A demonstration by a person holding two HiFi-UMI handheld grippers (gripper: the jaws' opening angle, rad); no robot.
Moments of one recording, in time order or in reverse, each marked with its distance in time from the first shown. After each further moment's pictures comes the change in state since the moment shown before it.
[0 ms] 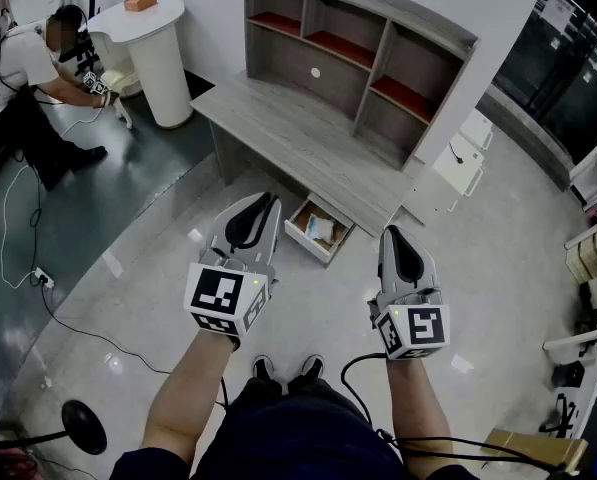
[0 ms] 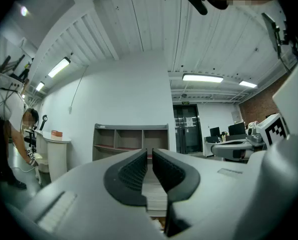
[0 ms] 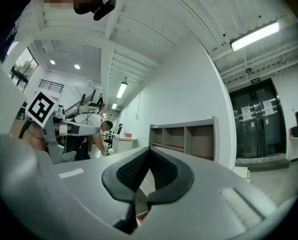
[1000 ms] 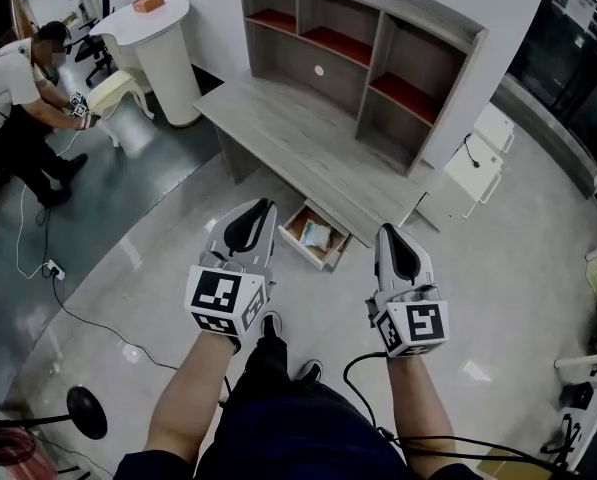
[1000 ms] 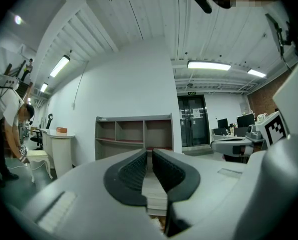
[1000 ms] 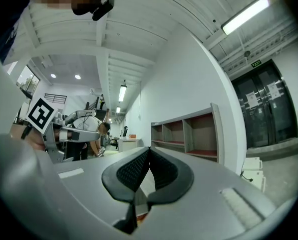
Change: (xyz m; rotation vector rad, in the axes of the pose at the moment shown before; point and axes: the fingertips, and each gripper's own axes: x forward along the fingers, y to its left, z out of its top) left arm 0.071 -0.037 -0.035 0.018 0.083 0.079; right arm 0.034 -0.083 -0.034 0.095 -0.004 0.091
